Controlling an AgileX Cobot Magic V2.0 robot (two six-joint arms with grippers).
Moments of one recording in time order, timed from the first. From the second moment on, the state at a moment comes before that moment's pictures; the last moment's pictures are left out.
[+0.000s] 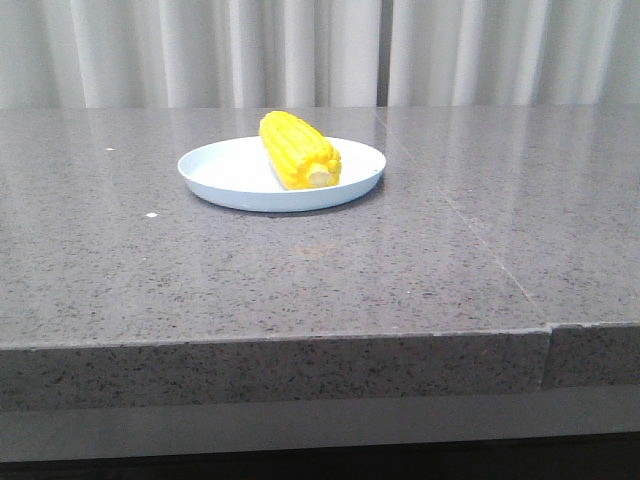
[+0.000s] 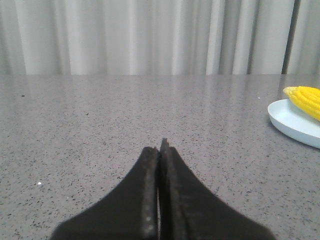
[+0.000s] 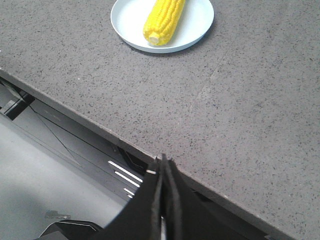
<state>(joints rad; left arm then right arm) -0.03 0.00 0.01 0.02 0.07 -0.06 0.50 0.54 -0.84 0.11 0.95 -0.04</state>
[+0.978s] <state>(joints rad) -0.03 0.00 0.01 0.00 0.05 -0.02 0.50 0.54 -0.84 0.11 0.95 -0.03</state>
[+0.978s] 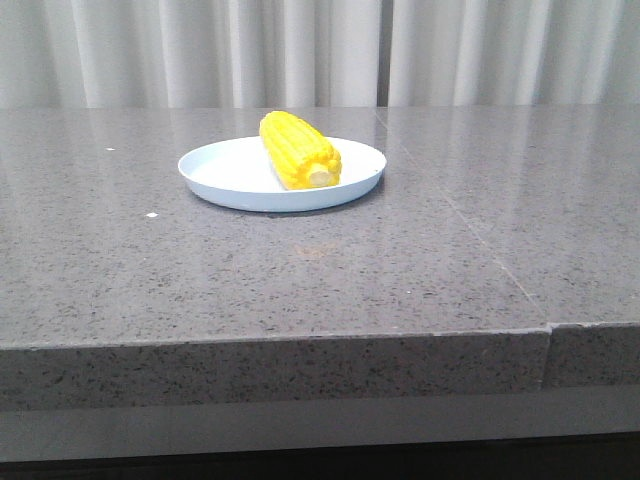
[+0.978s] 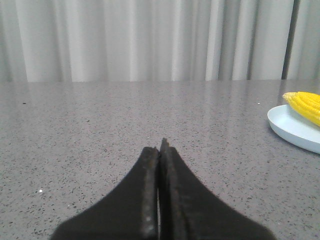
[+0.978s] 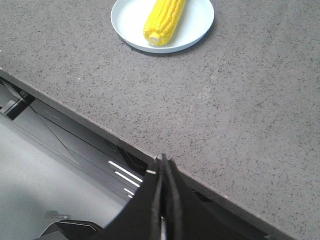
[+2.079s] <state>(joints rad) -0.03 0.00 0.01 0.00 0.05 -0.02 0.04 0.01 -0.01 0.09 0.12 -0.03</state>
